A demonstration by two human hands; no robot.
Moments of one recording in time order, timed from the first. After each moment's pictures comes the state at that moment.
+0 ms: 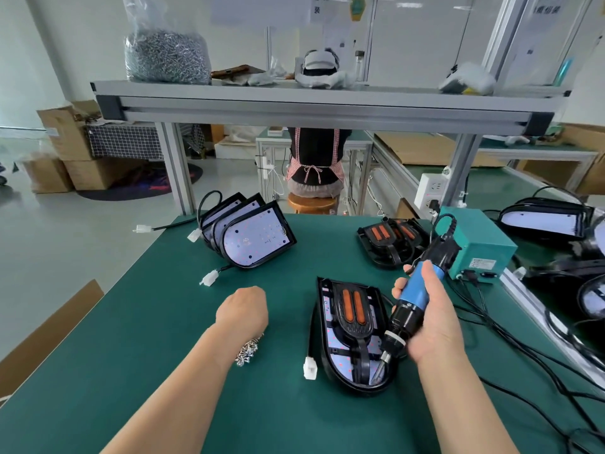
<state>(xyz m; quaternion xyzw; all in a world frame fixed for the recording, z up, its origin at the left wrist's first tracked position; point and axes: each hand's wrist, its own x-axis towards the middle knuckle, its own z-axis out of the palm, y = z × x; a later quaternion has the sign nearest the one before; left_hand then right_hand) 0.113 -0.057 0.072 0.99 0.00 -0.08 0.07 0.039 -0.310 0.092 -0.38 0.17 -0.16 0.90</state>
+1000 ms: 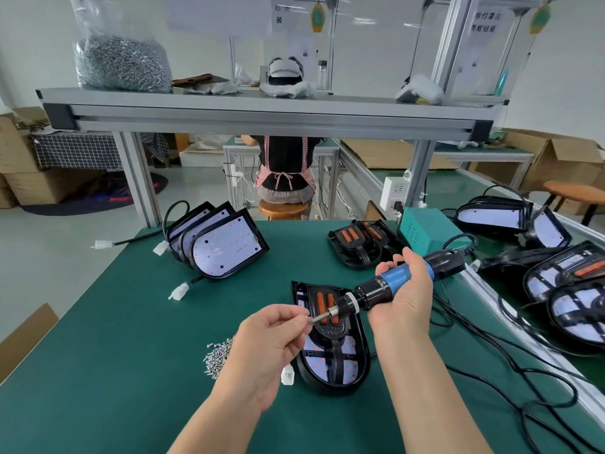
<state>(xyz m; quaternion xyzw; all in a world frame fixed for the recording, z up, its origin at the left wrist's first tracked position) 0.016 -0.112 0.102 0.57 0.05 -0.13 0.81 0.034 -0.287 0.141 -0.18 0.22 -0.29 0.91</state>
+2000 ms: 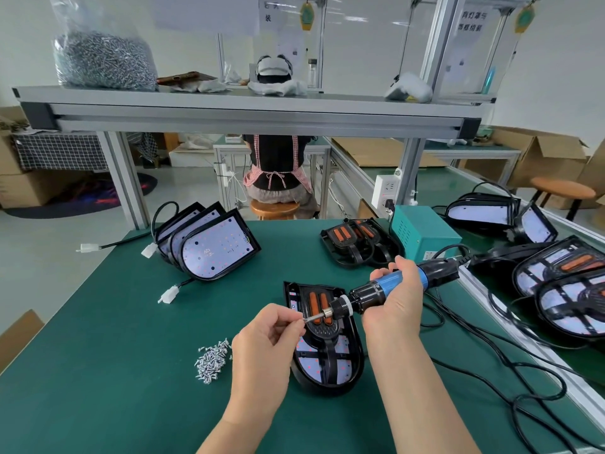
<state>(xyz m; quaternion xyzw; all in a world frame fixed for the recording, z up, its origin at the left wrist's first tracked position) 0.007 -0.121 0.086 0.74 -0.05 0.05 0.67 0.037 -0.292 0.127 -0.21 0.26 -0.29 0.89</state>
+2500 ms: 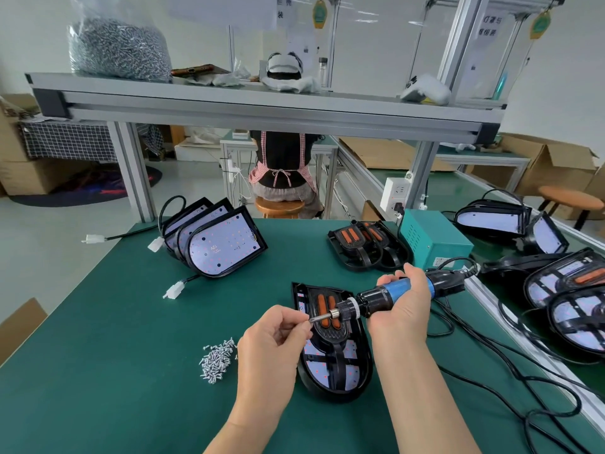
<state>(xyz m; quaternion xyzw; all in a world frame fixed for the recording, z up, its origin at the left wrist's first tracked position) 0.013 -0.120 0.081 0.72 -0.04 0.04 0.69 0.044 -0.289 0.123 -0.18 0.27 -0.28 0.90</state>
